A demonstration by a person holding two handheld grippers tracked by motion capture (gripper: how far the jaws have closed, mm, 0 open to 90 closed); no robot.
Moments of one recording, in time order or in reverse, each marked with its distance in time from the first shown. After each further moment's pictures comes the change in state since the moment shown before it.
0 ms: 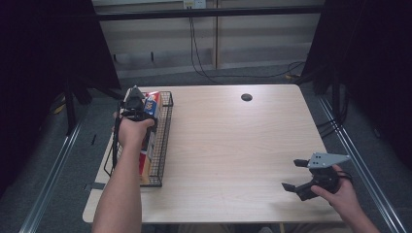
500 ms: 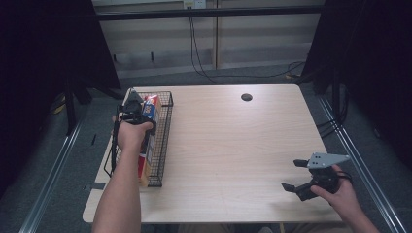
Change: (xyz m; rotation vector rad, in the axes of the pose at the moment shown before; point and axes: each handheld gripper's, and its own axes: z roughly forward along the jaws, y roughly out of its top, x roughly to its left) left arm 0.009 -0.006 0.010 0.014 0.002 -0.017; right arm 0.001 0.000 0.001 0.003 -0.002 -0.001
